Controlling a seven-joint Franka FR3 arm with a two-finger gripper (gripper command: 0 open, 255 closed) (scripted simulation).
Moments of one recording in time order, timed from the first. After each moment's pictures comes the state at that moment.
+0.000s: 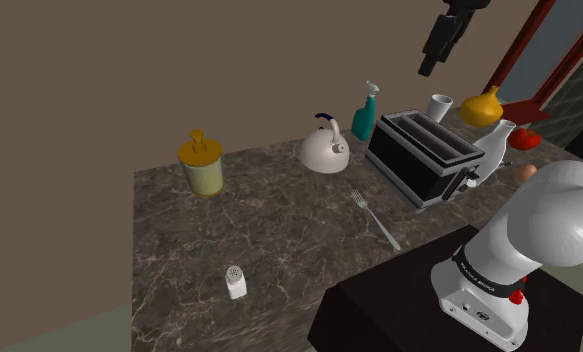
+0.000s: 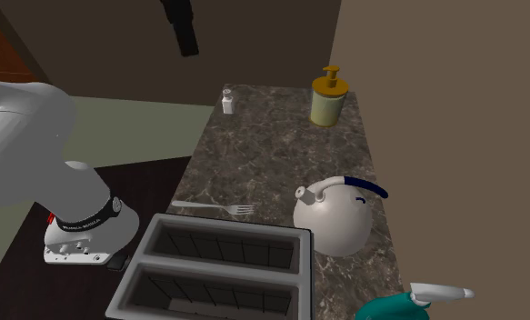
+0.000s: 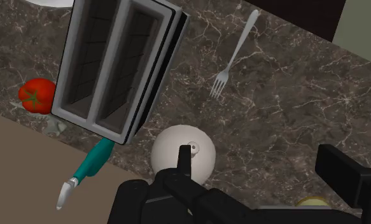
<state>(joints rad) 0.01 -0.79 0.00 -2.26 -0.07 1.53 -0.13</state>
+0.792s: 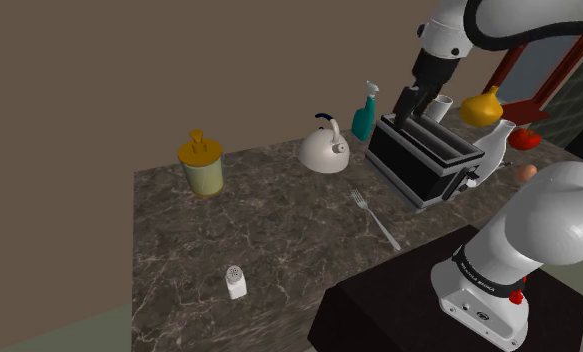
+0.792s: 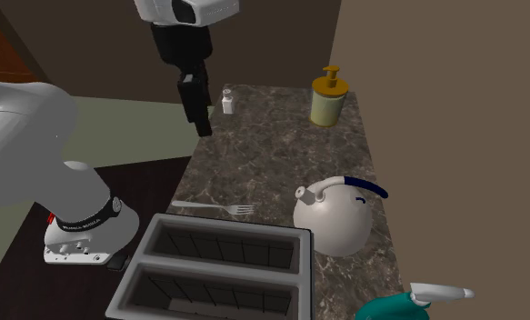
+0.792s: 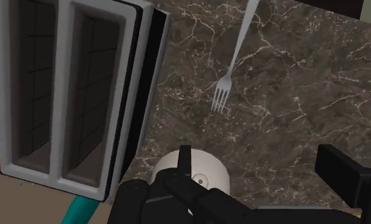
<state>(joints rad) -0.03 -0.85 0.01 -2.62 -0.04 1.84 -0.01</state>
